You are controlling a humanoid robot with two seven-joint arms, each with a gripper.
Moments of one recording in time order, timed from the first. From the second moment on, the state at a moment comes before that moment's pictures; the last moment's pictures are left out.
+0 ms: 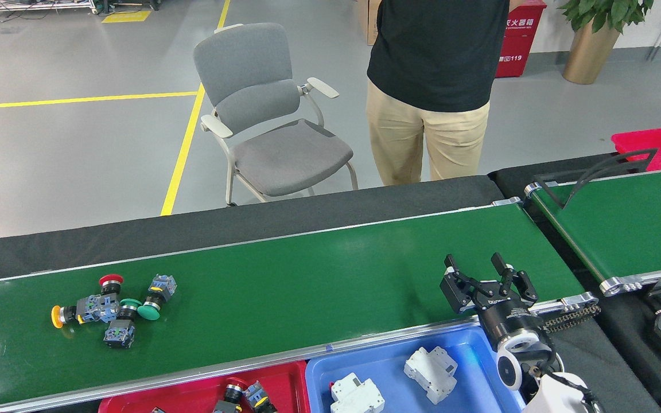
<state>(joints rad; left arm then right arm) 0.53 0.12 0.49 -1.71 -1.37 -0.61 0.22 -0.25 -0.08 0.10 -1.28 1.16 -0.10 -0.02</state>
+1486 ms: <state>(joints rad) 0.11 0.34 0.52 -1.17 -1.38 -0.52 0.09 -0.25 -0.08 0.10 -1.28 1.16 -0.10 -0.02</state>
